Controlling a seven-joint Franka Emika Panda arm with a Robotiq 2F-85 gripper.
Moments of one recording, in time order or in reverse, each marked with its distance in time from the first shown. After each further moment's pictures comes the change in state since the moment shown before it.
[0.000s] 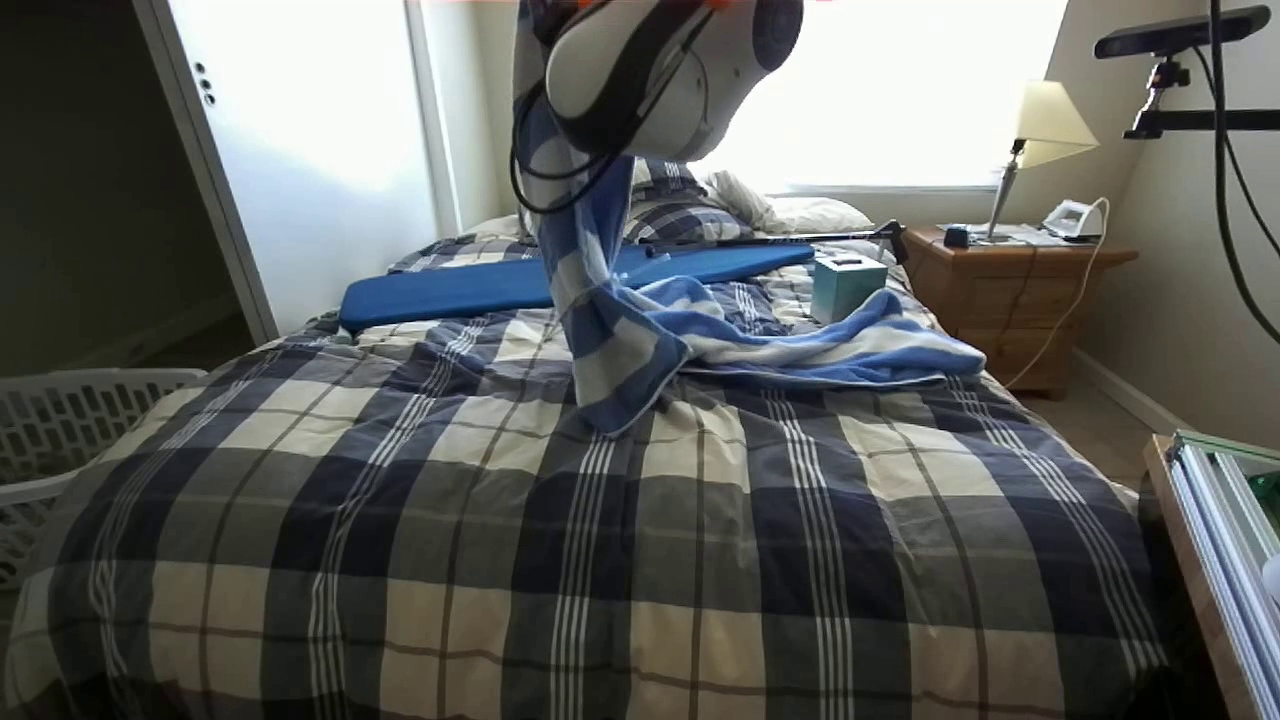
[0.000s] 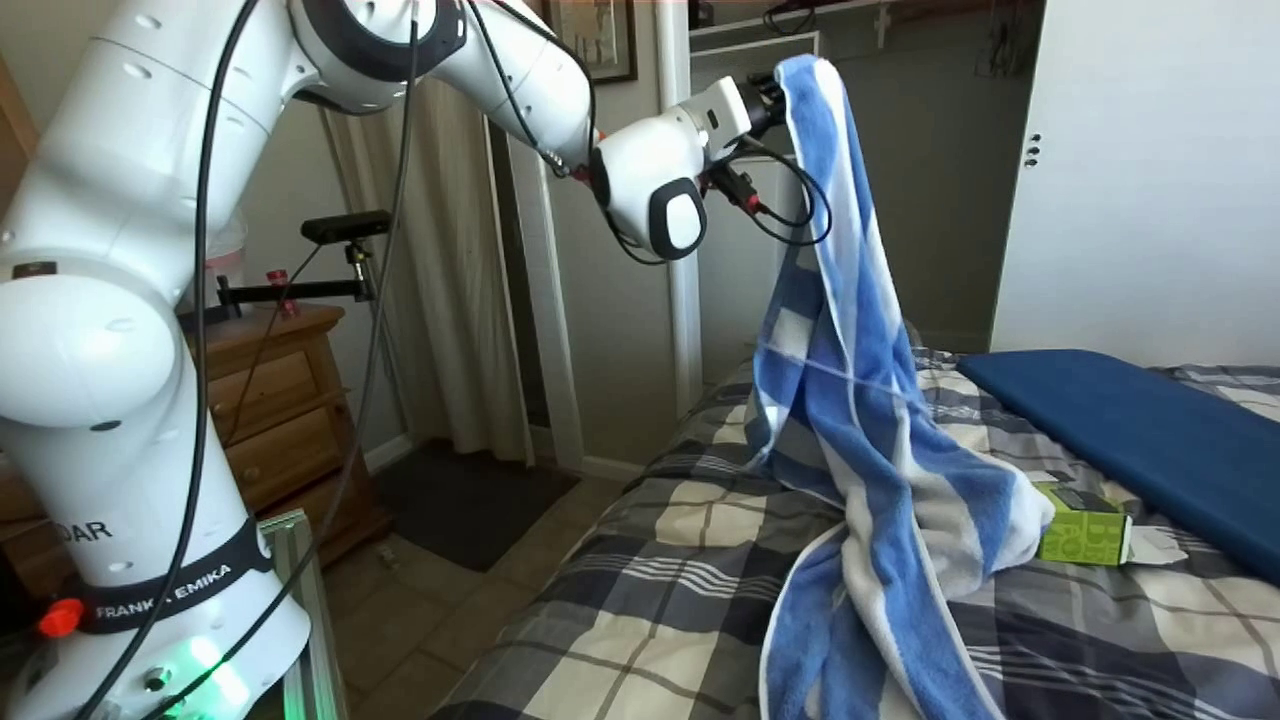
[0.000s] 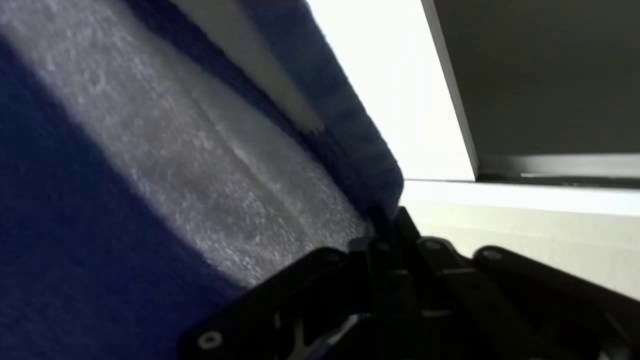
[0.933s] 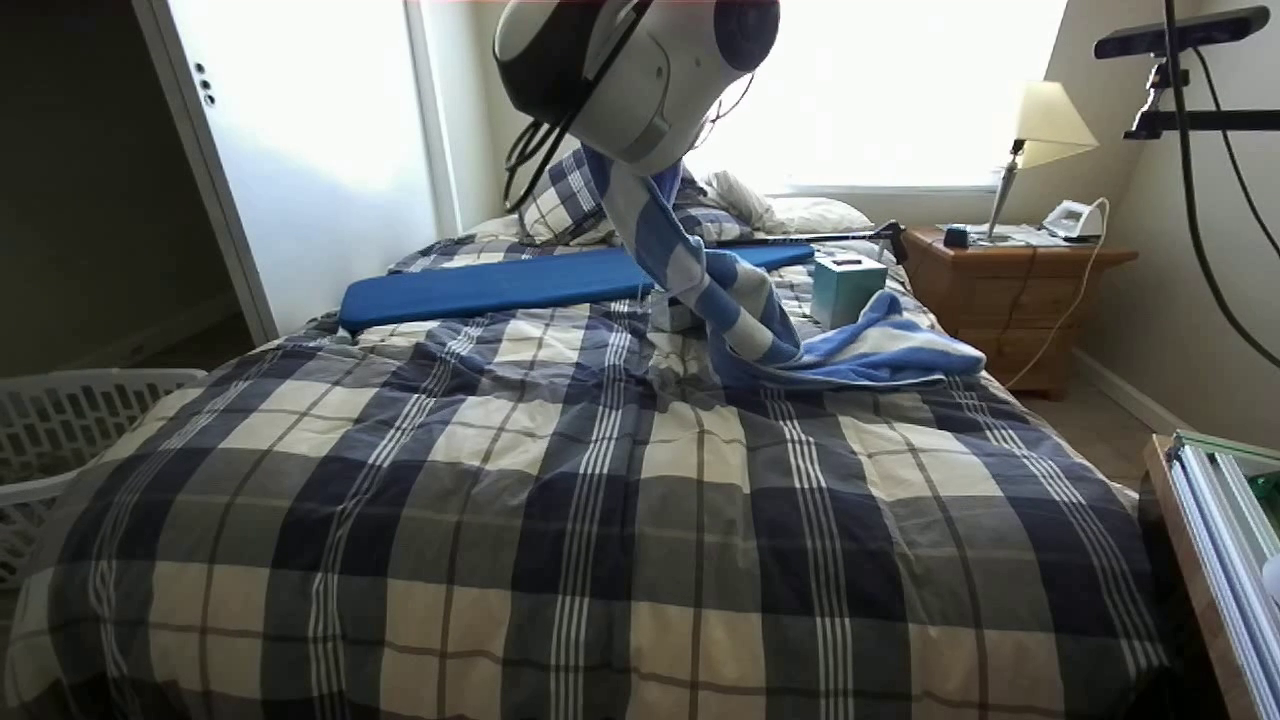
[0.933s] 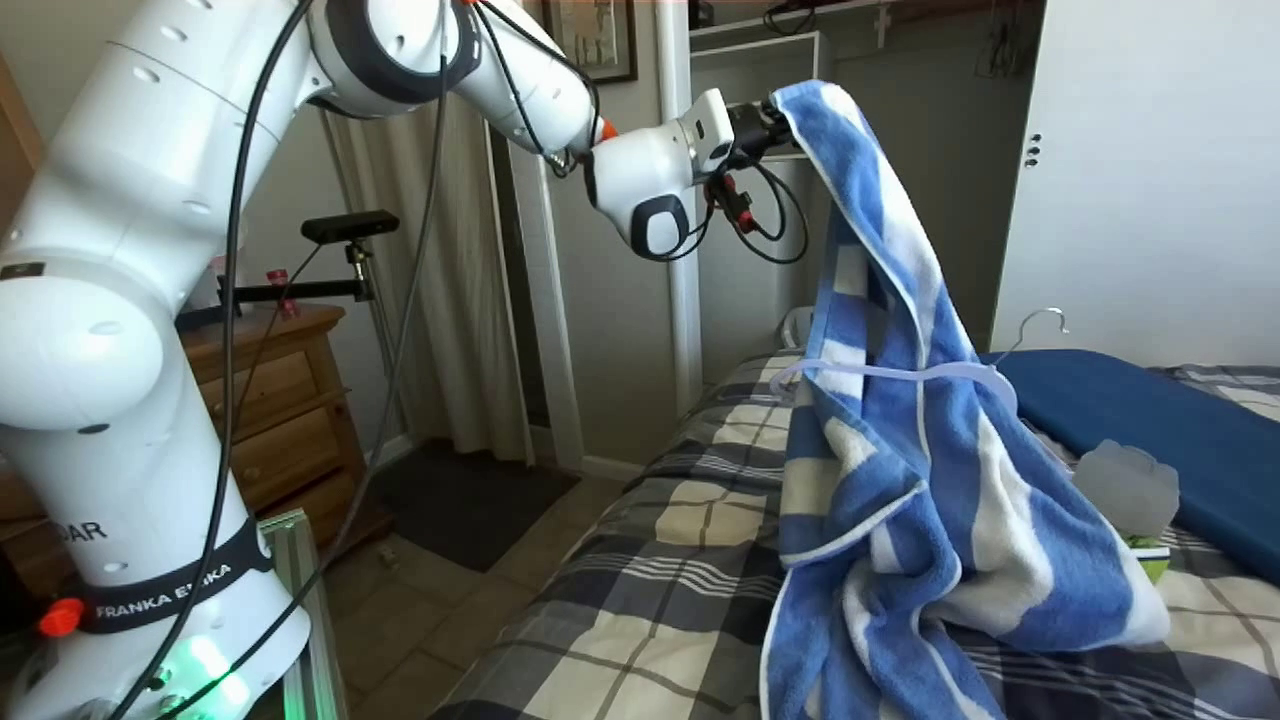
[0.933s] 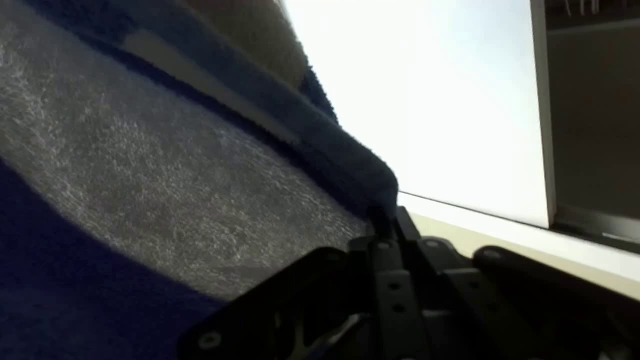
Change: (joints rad) arm -0.054 0.027 0.159 0.073 0.296 0.004 -0.406
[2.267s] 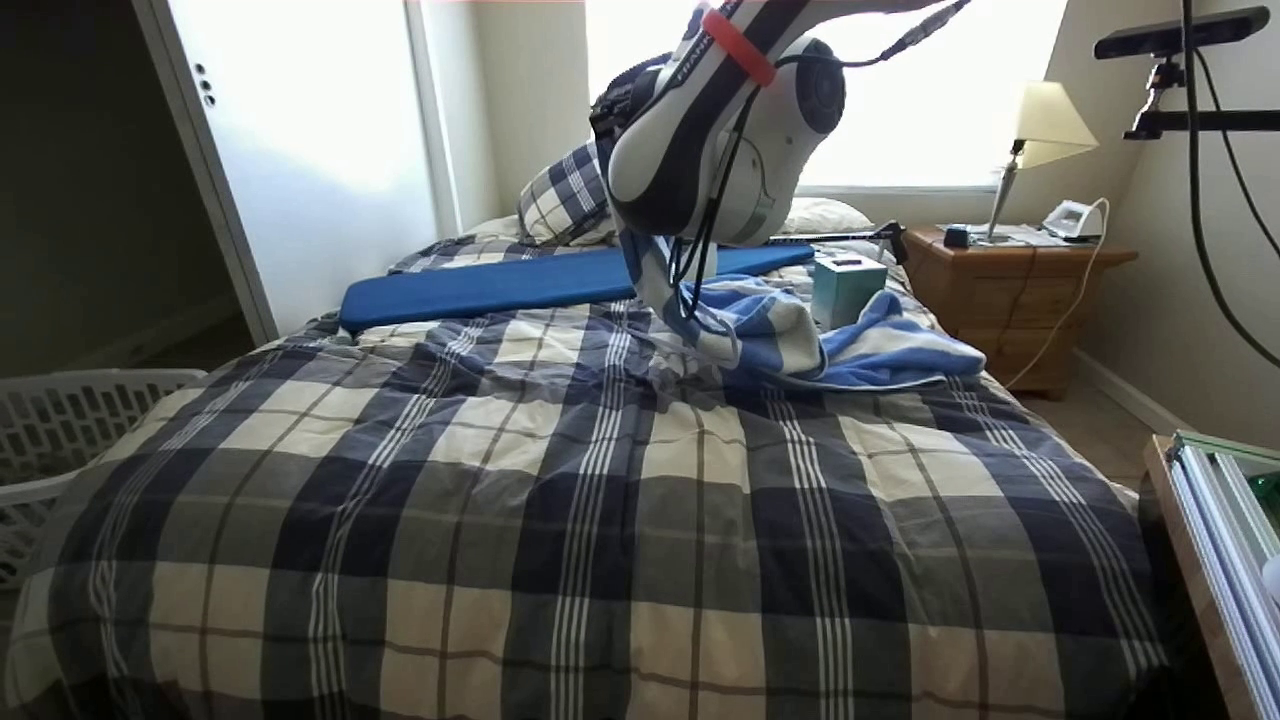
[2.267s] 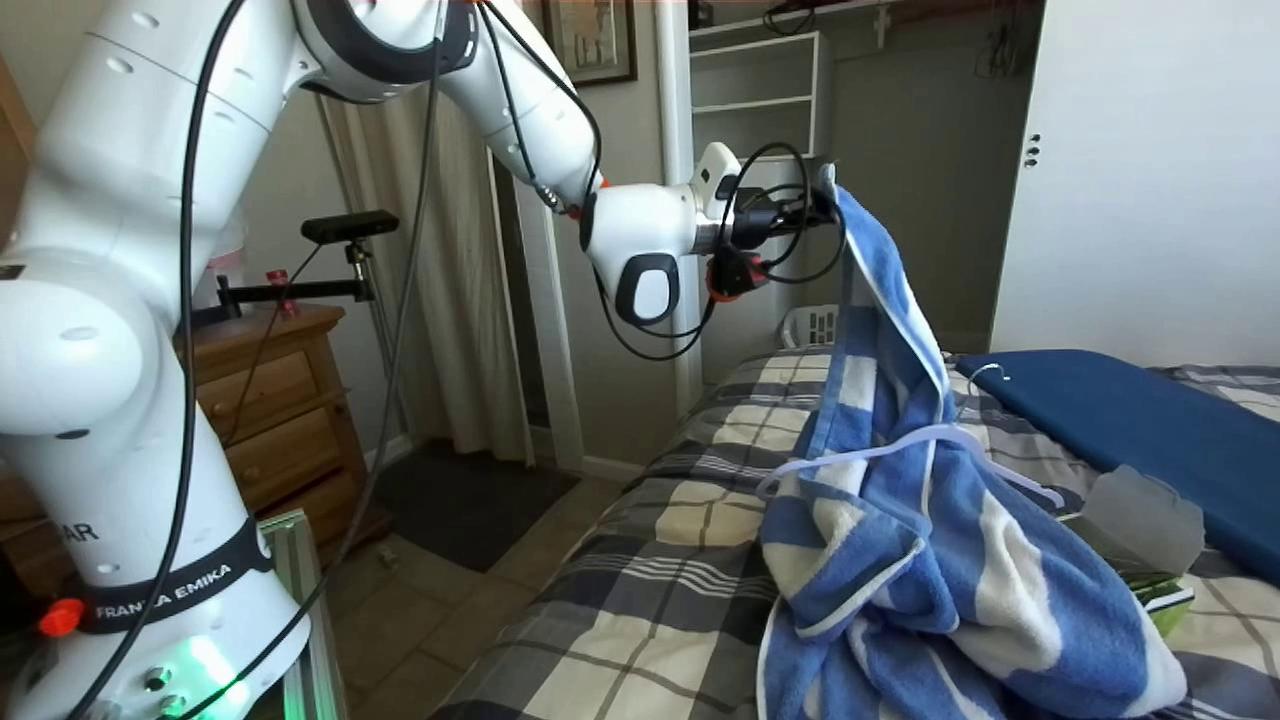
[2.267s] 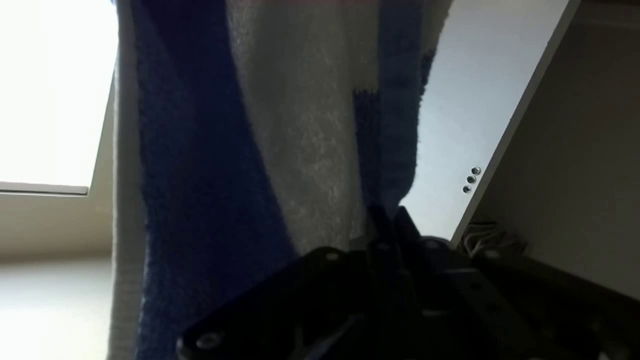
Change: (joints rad) arm -0.097 -0.038 0.005 -0.317 -0.165 -0.078 -0.511
